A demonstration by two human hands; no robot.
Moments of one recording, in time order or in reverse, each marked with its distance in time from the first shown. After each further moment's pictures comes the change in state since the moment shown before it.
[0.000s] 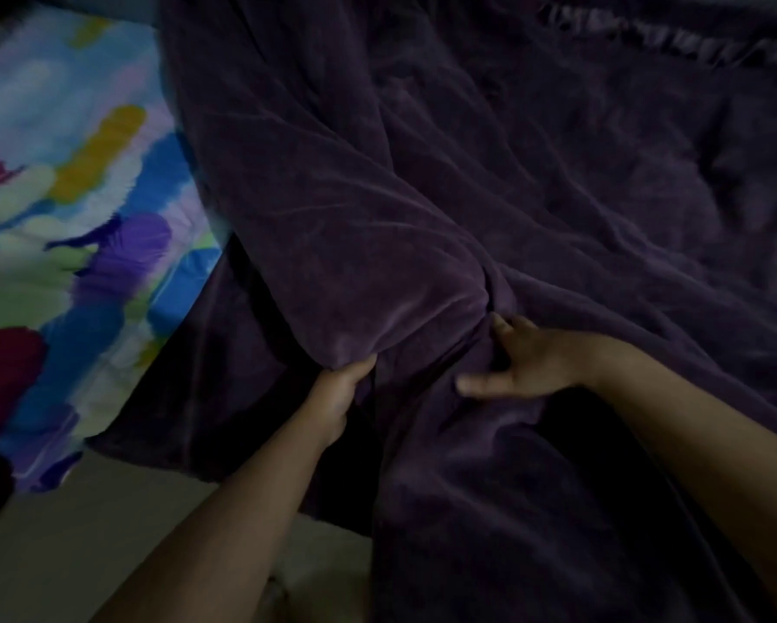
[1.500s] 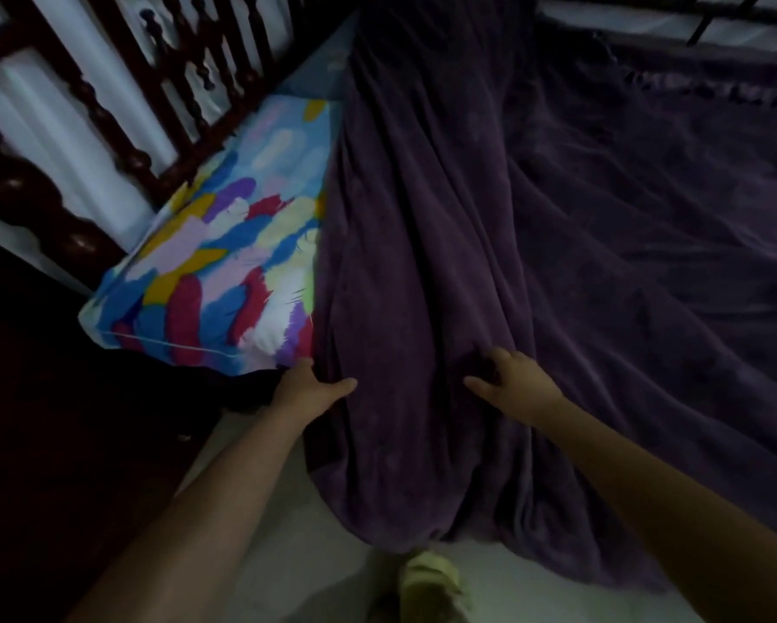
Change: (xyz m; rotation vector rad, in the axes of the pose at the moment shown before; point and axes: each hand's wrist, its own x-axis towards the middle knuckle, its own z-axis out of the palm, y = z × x) left_hand -0.148 0.084 -0.325 0.785 0.286 0.074; right_hand 0.000 -0.279 0.155 0.257 0.550 -0.048
